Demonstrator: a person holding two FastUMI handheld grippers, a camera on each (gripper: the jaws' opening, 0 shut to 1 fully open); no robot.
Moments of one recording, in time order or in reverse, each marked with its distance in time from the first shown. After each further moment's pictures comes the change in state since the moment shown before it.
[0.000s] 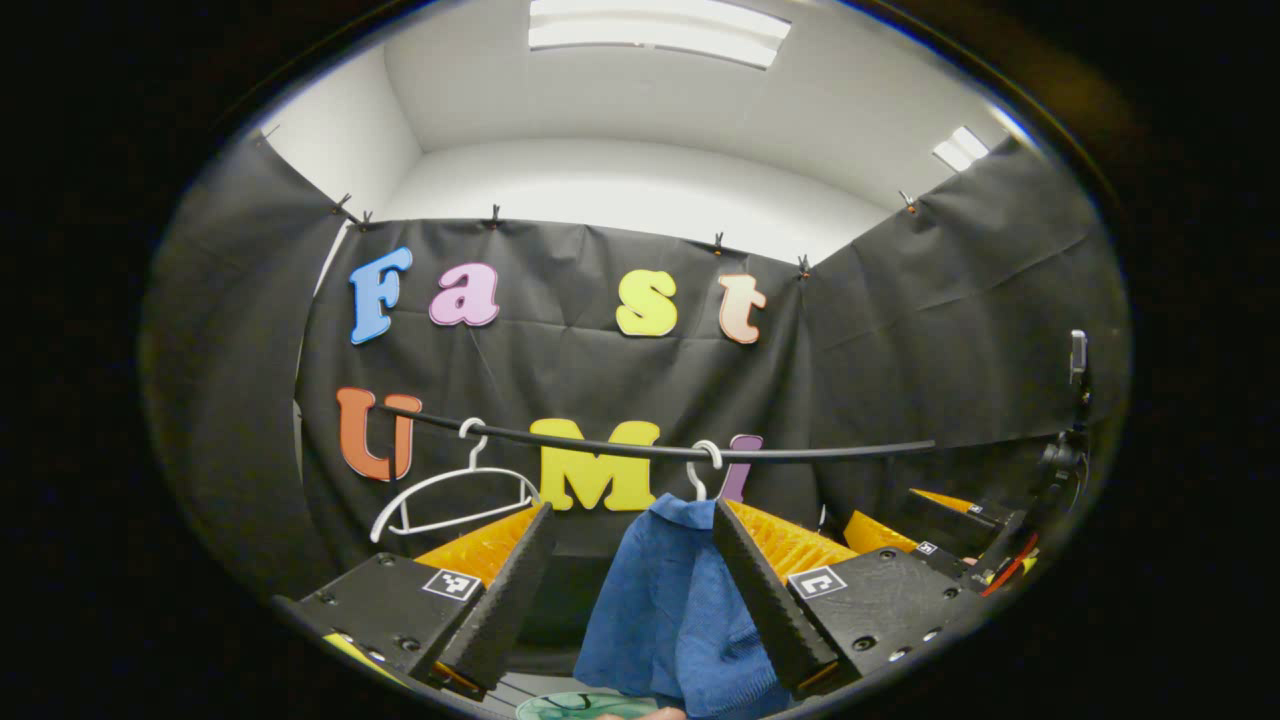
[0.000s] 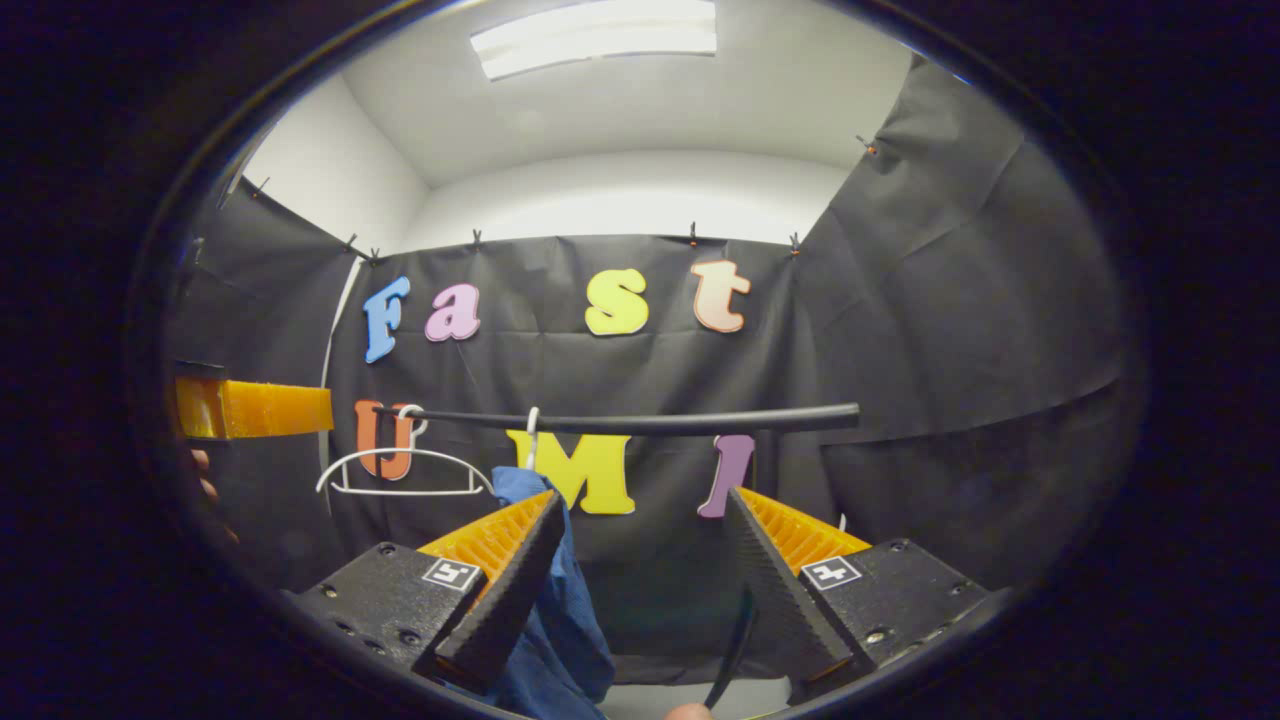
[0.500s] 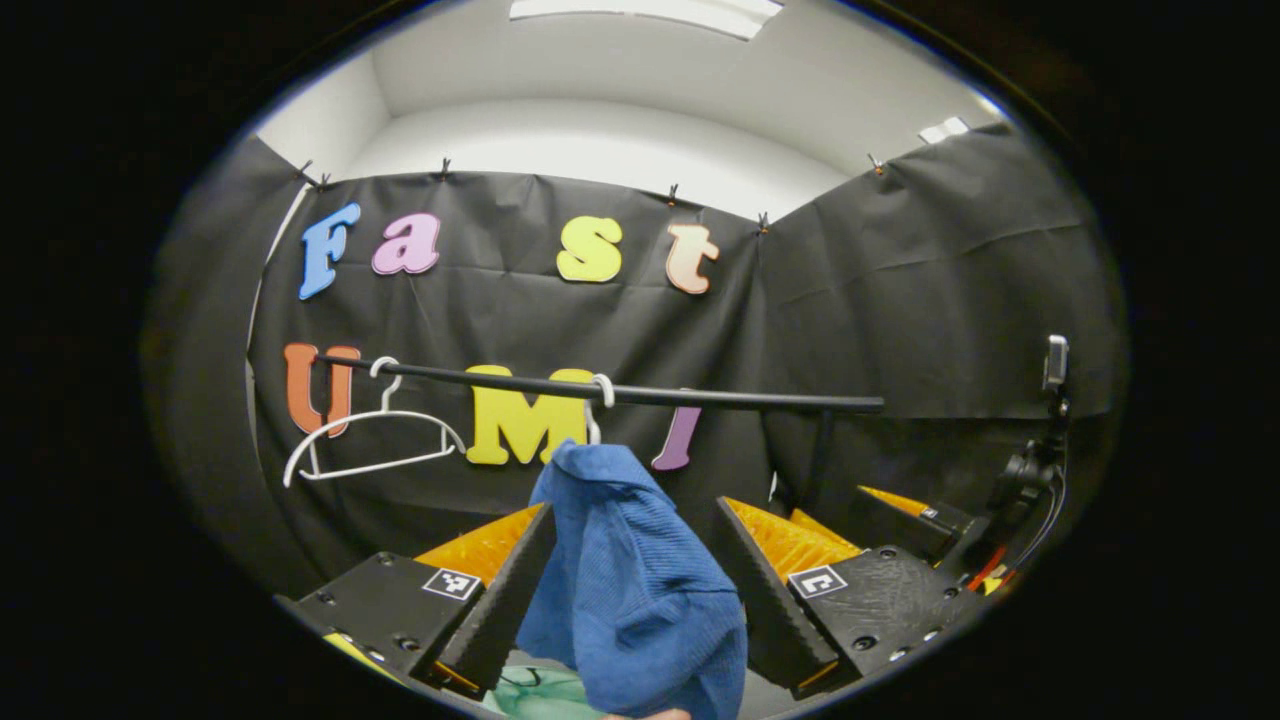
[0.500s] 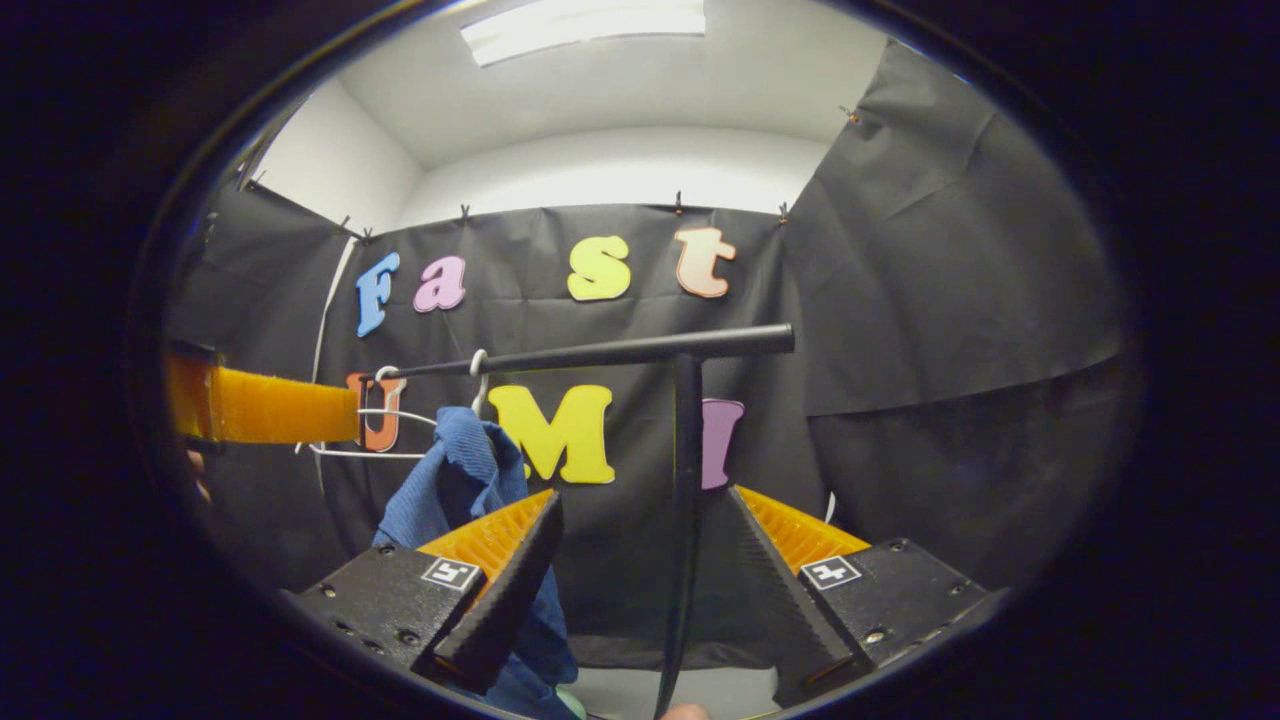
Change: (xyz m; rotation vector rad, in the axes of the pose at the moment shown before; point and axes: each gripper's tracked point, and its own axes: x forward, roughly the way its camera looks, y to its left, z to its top) left arm 0.026 -0.101 -0.041 -0.055 0.108 -0.116; right arm 0.011 -0.057 -0.052 0.005 0.081 0.028
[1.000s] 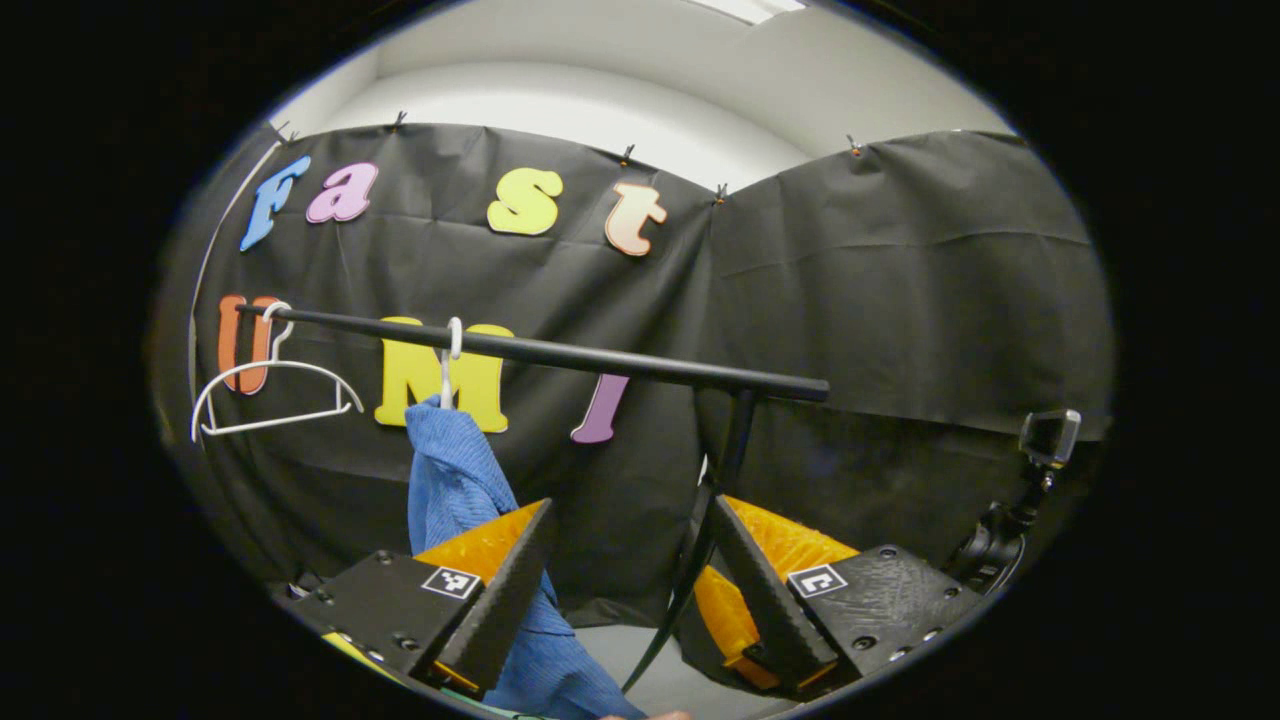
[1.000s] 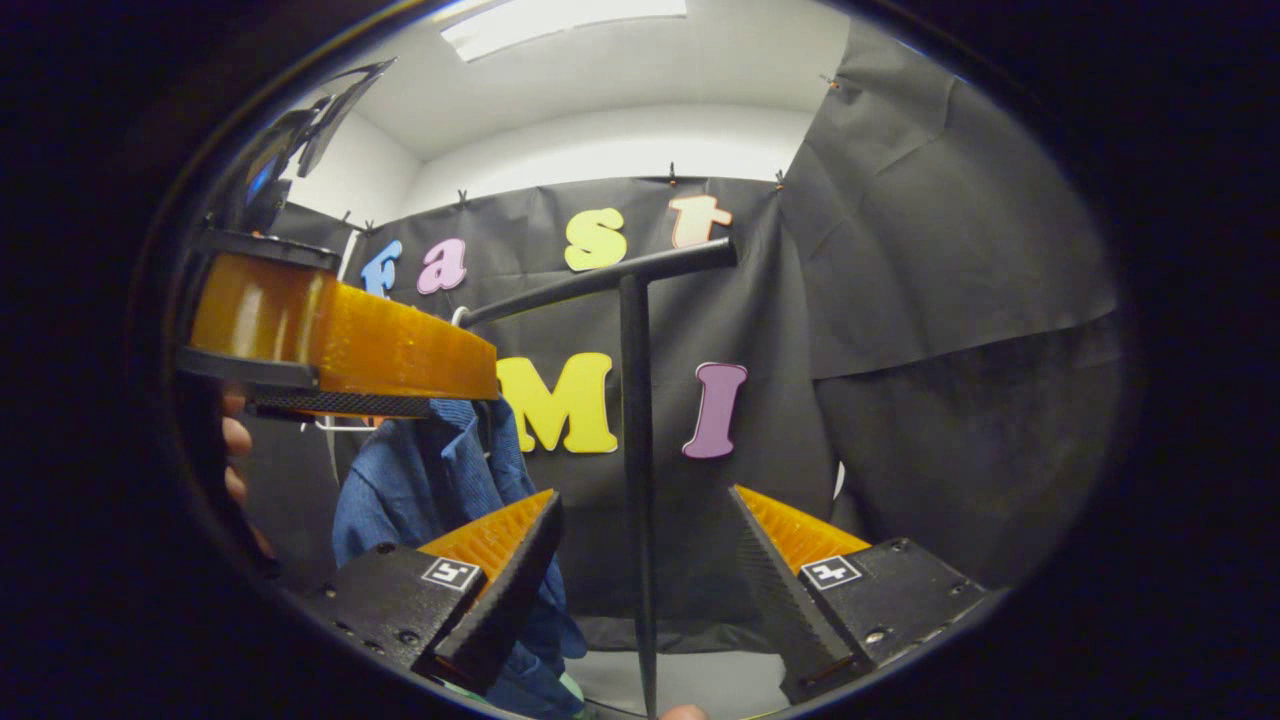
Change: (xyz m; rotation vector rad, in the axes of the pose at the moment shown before) left arm 0.059 -0.062 -0.033 -0.055 0.102 -0.127; right arm 0.003 -0.037 -0.037 0.026 0.065 0.041
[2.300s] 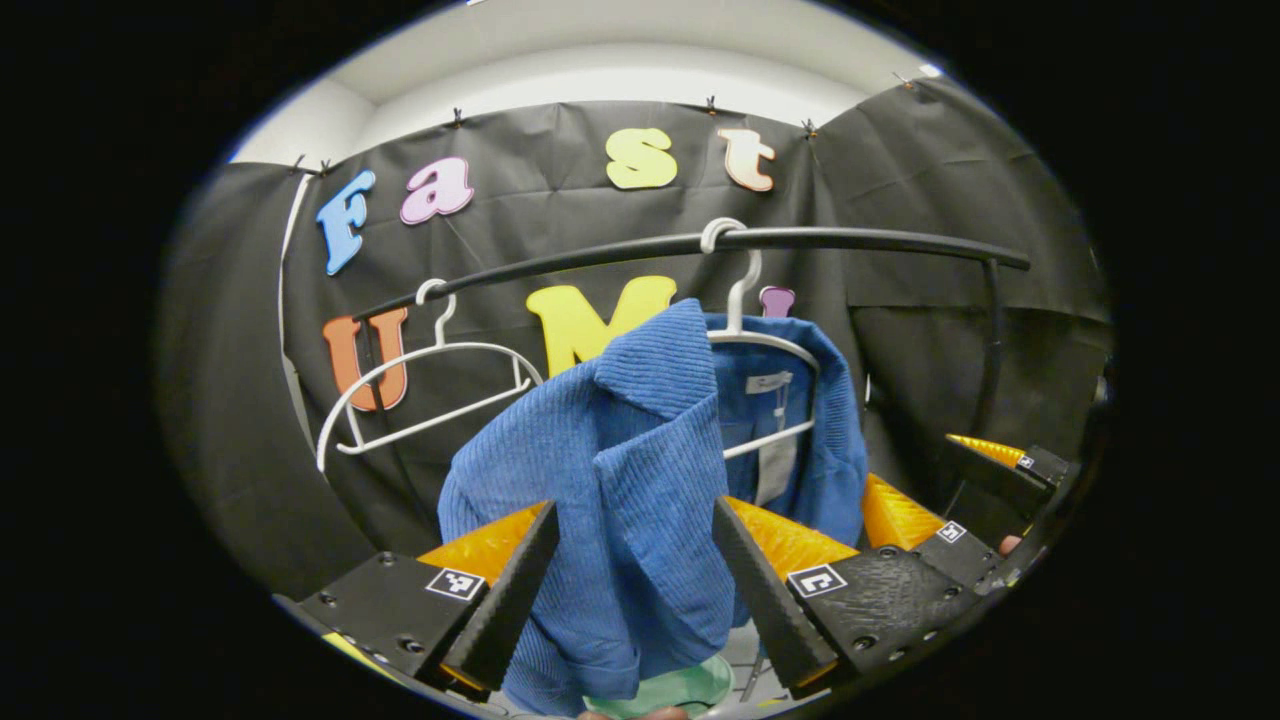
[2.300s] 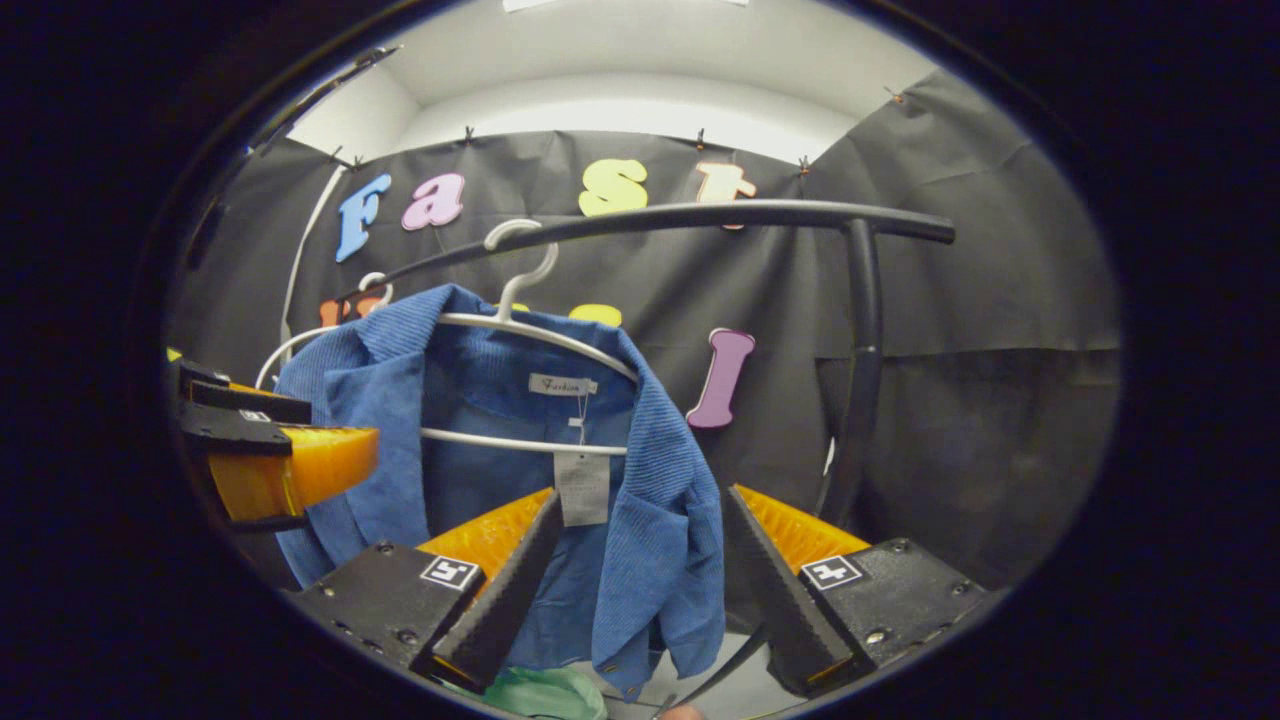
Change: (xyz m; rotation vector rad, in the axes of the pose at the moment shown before) left arm -0.035 0.207 -0.059 0.149 0.142 0.337; right arm 0.056 0.115 -0.050 -0.086 0.136 -0.176
